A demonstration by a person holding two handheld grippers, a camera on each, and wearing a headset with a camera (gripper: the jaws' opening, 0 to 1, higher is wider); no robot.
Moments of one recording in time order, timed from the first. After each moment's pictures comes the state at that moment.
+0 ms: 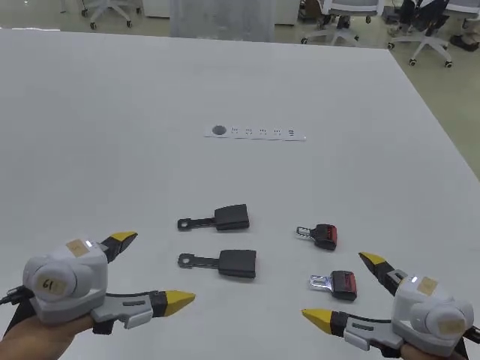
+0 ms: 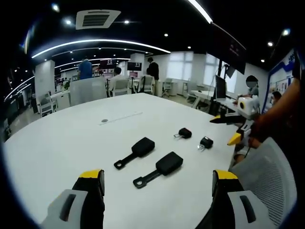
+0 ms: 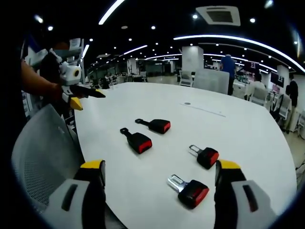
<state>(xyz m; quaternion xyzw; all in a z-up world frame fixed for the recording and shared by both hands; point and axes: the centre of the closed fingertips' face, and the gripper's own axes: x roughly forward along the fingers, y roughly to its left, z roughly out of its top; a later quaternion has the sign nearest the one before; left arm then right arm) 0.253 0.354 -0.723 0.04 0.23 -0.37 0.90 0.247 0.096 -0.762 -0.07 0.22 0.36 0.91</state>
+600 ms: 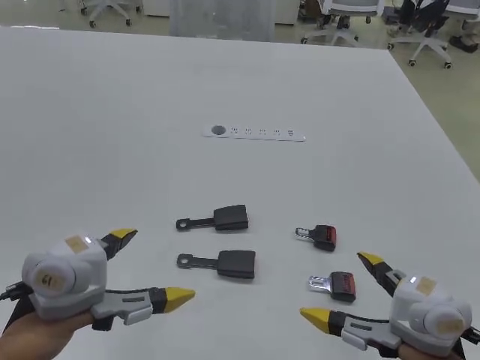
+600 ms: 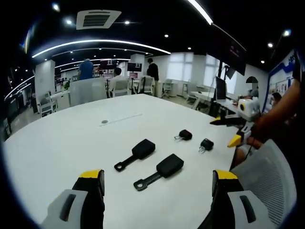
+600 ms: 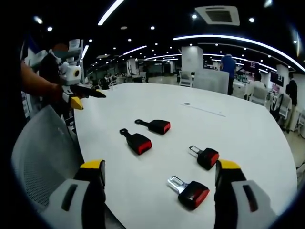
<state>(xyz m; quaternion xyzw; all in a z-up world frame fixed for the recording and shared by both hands) 0.256 0.350 -0.718 0.04 0.23 -0.37 0.90 0.249 0.098 -0.762 -0.07 0.22 0.36 0.91</state>
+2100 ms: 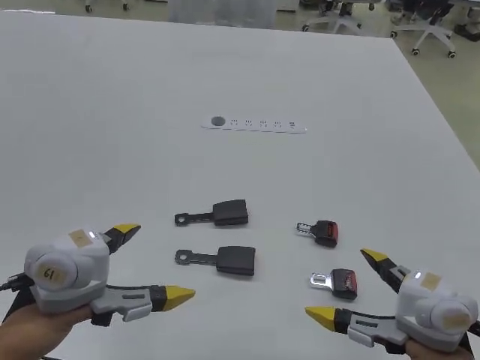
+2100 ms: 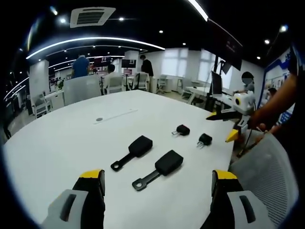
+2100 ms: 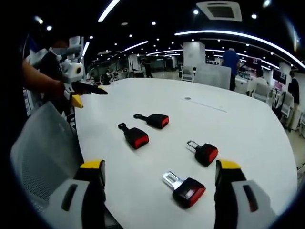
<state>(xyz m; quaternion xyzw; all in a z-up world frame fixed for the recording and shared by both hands) 0.264 0.340 -0.731 0.06 0.25 -0.40 0.88 0.257 0.086 -0.774 -0.08 0.24 0.36 0.90</state>
